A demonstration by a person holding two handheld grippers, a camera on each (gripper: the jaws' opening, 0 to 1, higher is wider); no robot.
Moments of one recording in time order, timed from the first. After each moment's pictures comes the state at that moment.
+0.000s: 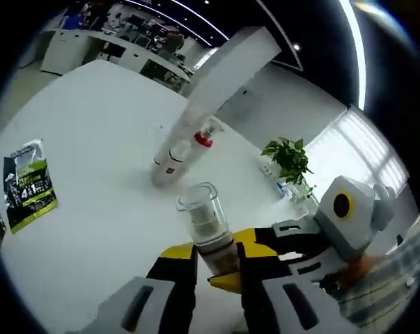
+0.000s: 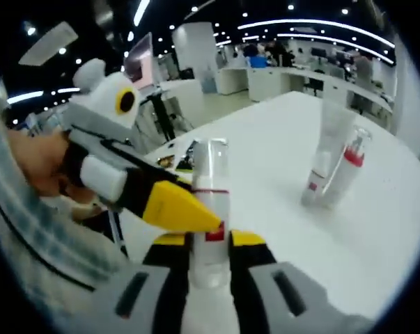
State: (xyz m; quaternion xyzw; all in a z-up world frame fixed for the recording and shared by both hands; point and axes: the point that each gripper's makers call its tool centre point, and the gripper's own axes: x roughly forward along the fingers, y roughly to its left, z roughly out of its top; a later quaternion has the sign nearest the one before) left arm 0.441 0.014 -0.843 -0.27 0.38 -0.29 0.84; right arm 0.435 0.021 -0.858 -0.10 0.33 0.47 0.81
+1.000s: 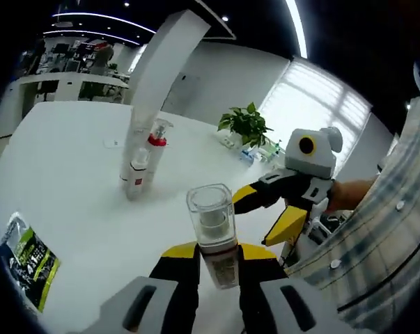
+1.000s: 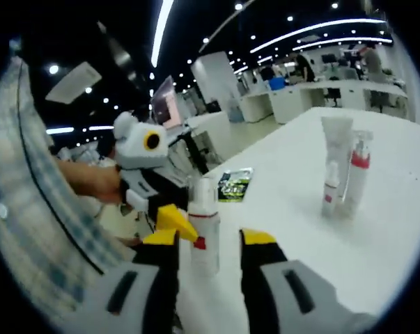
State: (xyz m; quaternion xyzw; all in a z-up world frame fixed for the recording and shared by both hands) left arm 0.412 0.015 -0.836 -0.11 0.34 -0.48 0.80; right arm 0.429 0.006 -0.806 0.07 0.27 0.56 0.78
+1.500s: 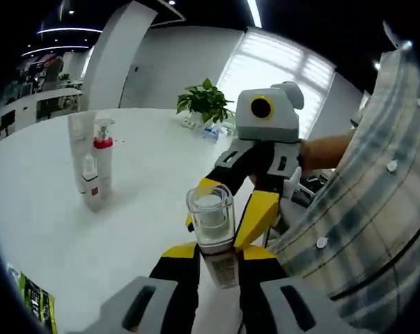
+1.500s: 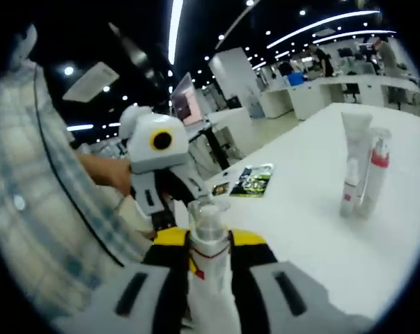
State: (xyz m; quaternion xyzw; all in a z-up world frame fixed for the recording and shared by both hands) left arm 0.387 -0.016 -0.840 -0.02 0.34 -0.56 0.76; right arm 0.402 0.007 -0.812 0.04 0.28 0.62 0.73
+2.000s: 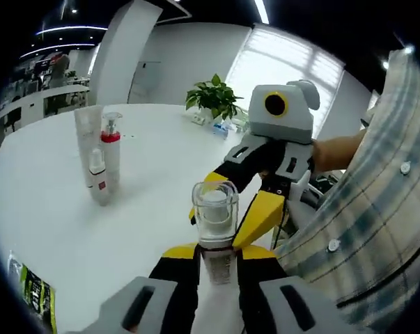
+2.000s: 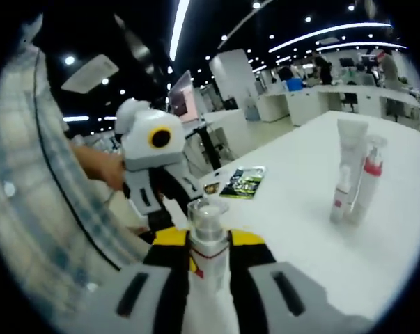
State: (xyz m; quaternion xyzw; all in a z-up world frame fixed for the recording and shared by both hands) left arm 0.402 -0.010 -0.849 -0.03 0.36 -0.50 0.79; right arm 0.419 0.005 -0.816 0.01 0.26 0.60 0.76
